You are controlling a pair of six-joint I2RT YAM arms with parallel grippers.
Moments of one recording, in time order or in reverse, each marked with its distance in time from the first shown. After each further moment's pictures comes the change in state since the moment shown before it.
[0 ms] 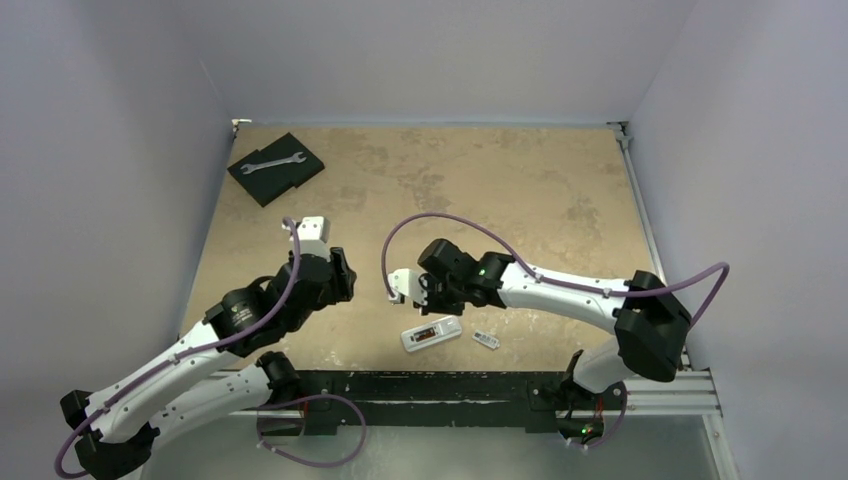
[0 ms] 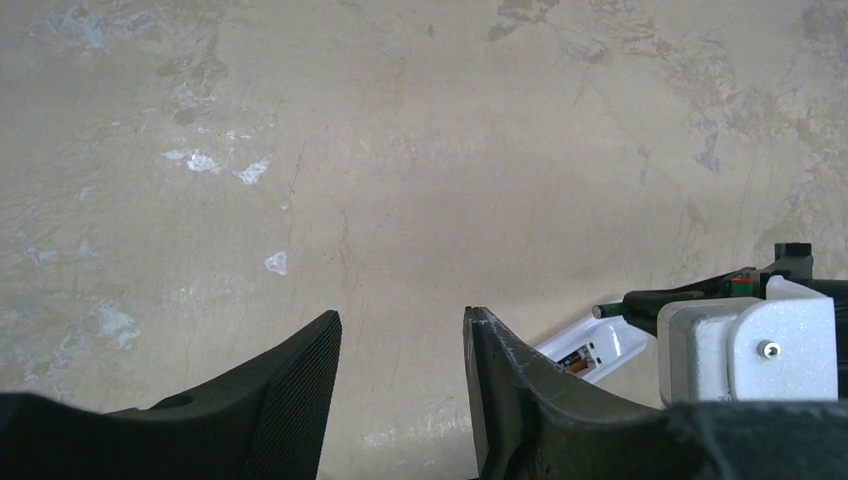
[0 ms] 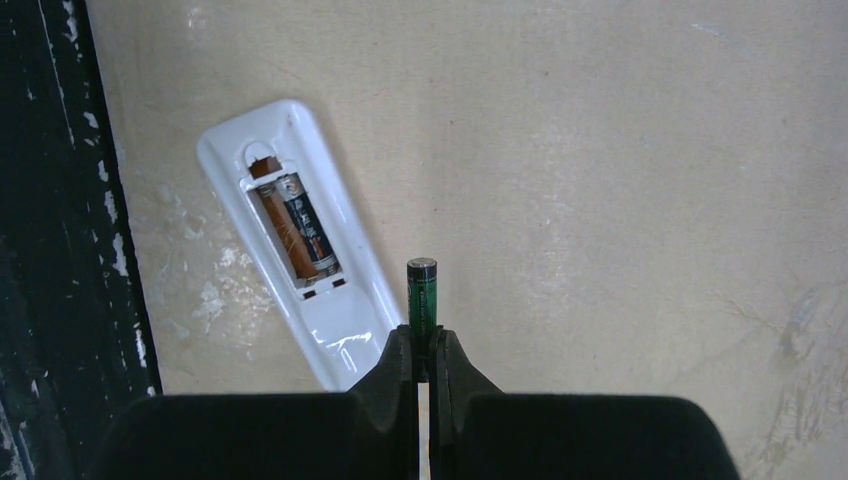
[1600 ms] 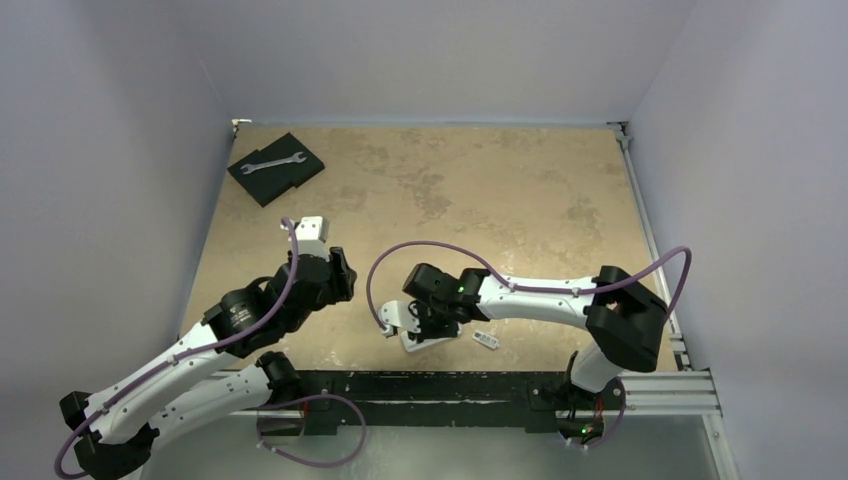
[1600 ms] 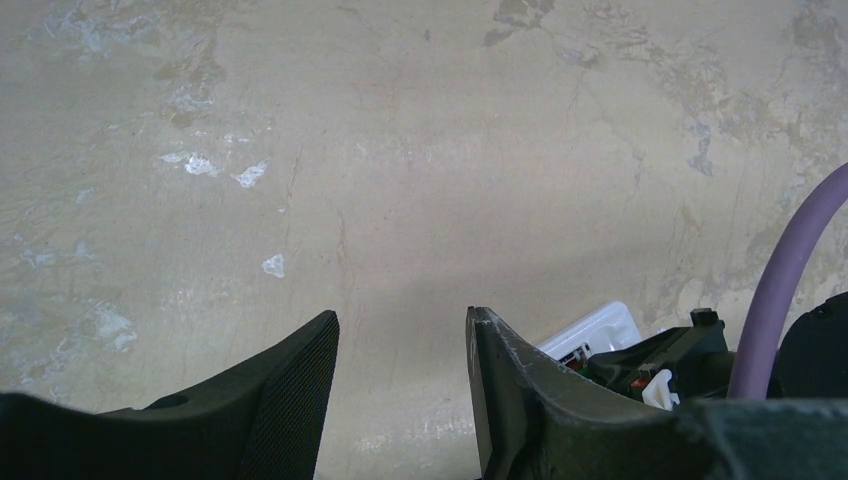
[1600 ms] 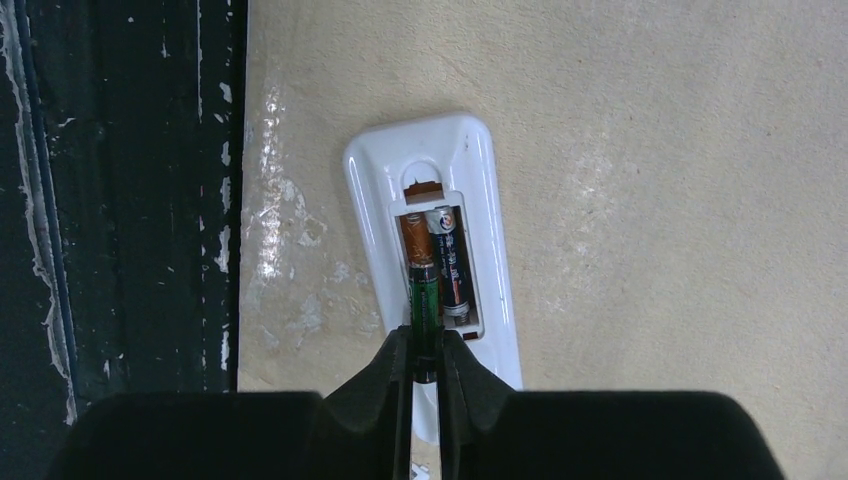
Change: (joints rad) left arm 0.000 -0.008 -0.001 0.006 0.000 -0.001; right arm 0.117 0.105 -0.021 -0.030 -0.064 -0.040
